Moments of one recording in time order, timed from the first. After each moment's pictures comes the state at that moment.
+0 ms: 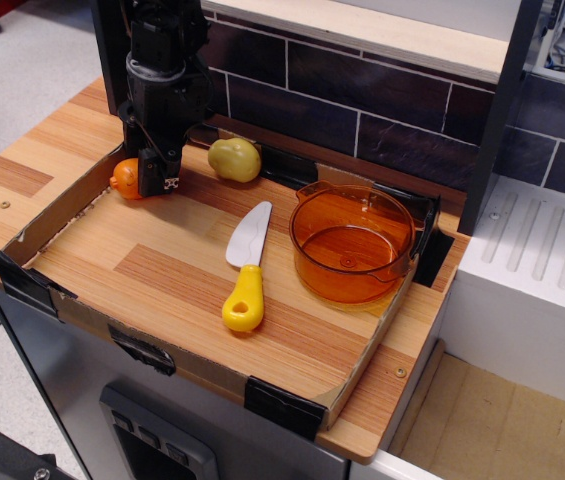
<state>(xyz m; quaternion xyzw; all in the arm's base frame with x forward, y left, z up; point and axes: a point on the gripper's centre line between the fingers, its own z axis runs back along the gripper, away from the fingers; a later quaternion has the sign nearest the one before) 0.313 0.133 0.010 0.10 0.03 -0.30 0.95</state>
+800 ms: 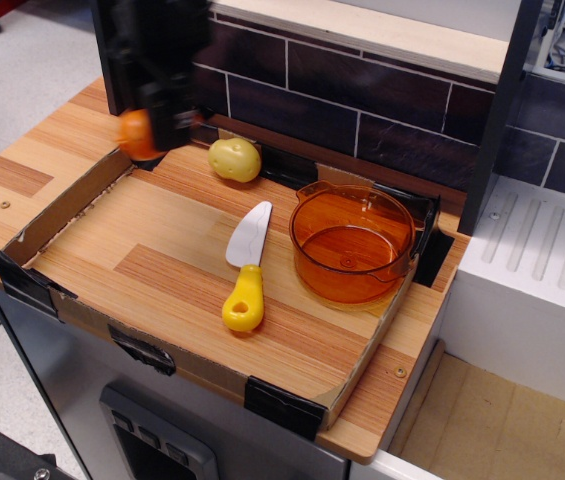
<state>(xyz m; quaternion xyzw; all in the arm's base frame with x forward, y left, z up) 0.285 0.056 0.108 0.02 -0.02 -0.28 0.96</state>
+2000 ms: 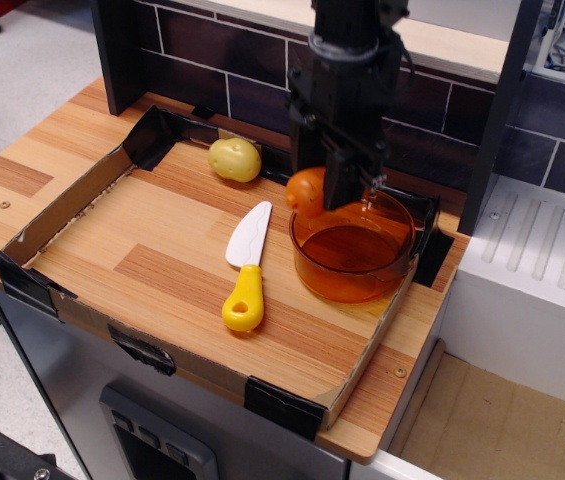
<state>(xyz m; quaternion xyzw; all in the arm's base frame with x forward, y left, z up) 0.321 -0.029 0.055 0.02 -0.02 -0.26 0.97</state>
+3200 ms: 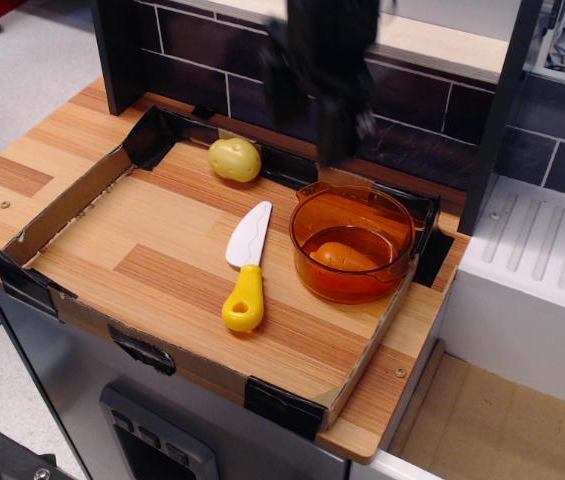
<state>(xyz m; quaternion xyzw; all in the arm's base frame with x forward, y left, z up) 0.310 -0.002 0.120 0.00 -0.05 -0.22 0.97</state>
